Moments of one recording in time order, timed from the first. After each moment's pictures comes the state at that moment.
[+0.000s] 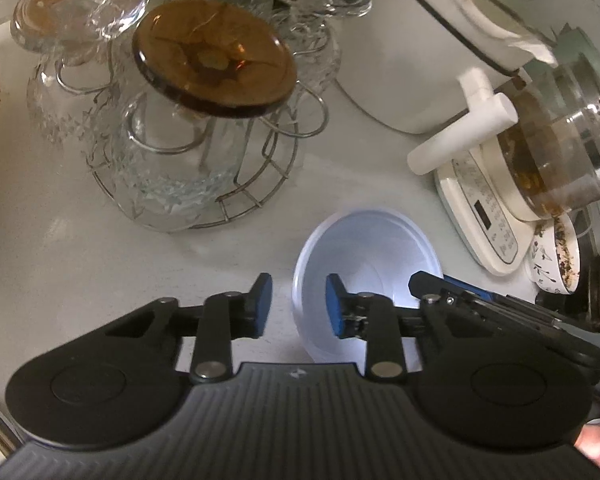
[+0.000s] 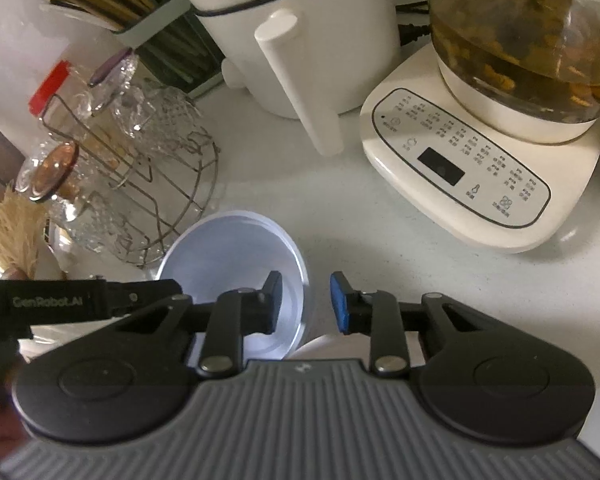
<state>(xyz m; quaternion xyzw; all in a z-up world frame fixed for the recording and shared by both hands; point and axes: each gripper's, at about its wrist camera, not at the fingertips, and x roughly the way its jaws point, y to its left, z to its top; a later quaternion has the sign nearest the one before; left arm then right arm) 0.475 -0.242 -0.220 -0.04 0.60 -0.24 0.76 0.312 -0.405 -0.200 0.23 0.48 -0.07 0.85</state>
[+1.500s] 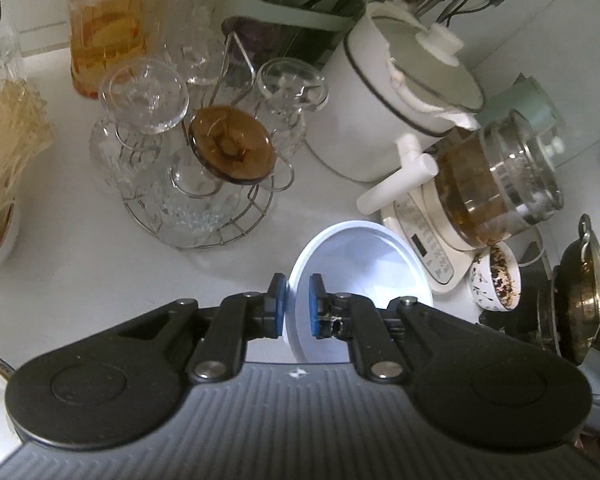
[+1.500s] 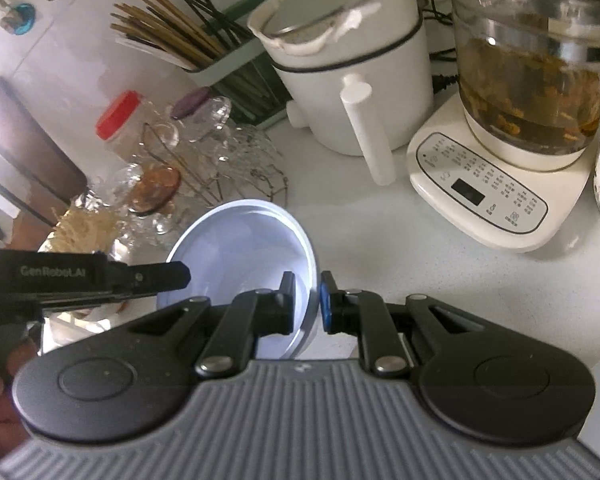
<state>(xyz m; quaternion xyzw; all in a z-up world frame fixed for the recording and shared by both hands) 0.448 -0.184 -0.134 -0.09 0.55 -0.27 0.79 0.276 -0.374 -0.133 0.24 0.42 -0.04 0.87</state>
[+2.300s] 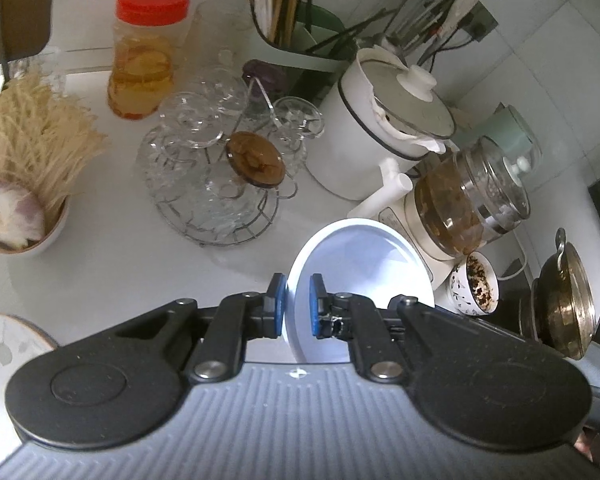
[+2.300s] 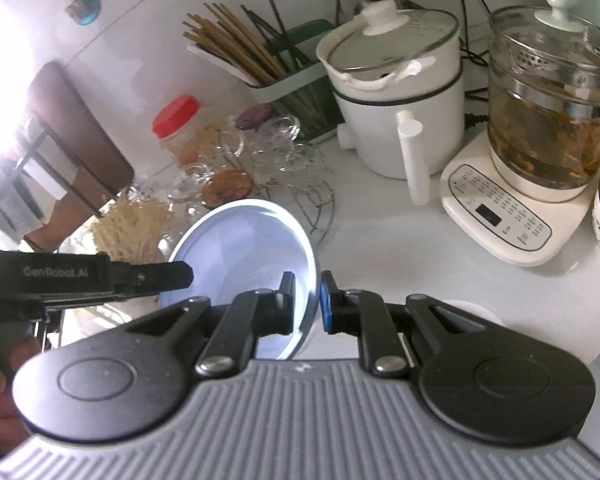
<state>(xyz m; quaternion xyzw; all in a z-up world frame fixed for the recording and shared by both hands) 0.404 -0.137 -0.095 -0.12 0.51 -0.26 0.81 0.252 -0.342 -0.090 0.21 0.40 0.00 0.89</state>
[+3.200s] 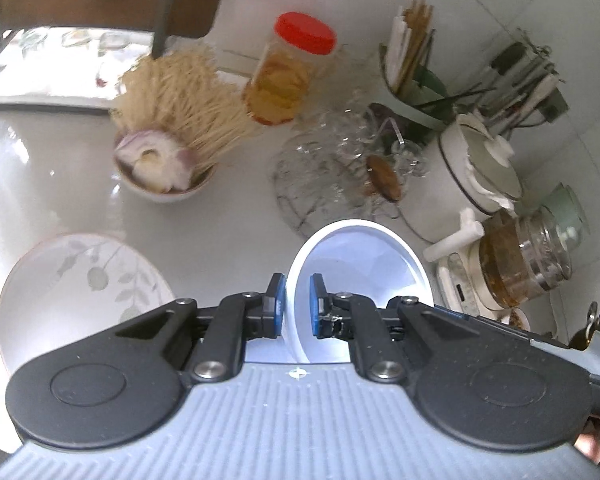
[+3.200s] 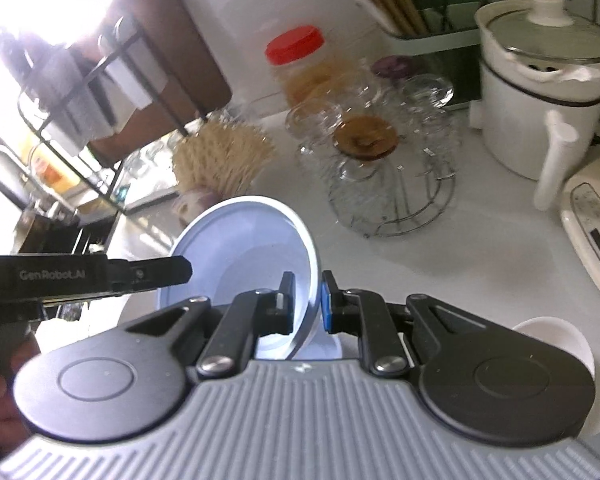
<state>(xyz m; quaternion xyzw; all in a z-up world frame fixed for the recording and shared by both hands) 0.349 -0.045 -0.101 -0.19 0.48 -0.12 0.85 0.283 -0.269 -0.092 0.13 0.45 0.15 0.87</state>
